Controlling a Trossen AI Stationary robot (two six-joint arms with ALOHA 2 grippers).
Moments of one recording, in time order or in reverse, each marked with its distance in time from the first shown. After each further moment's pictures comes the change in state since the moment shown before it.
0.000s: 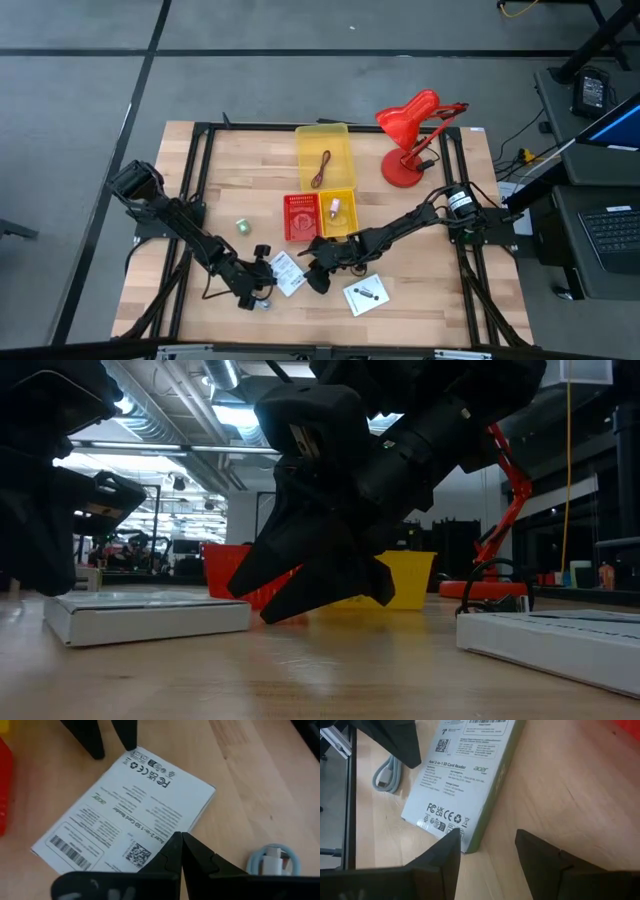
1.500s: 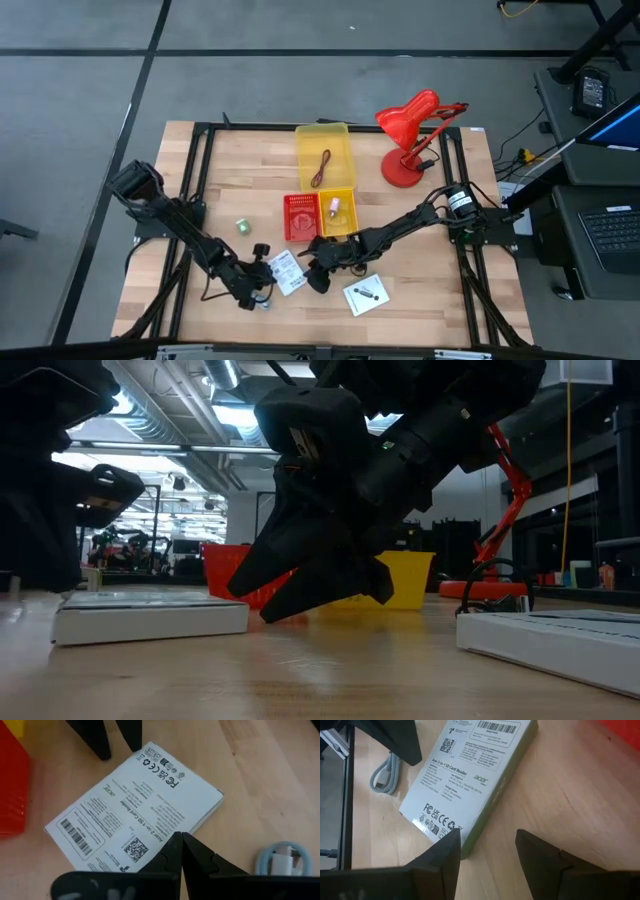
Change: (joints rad) left arm -0.017 0.003 0.029 -0.073 -0.065 0.005; right arm 0.000 -0.001 0.000 0.003 0.011 -0.013
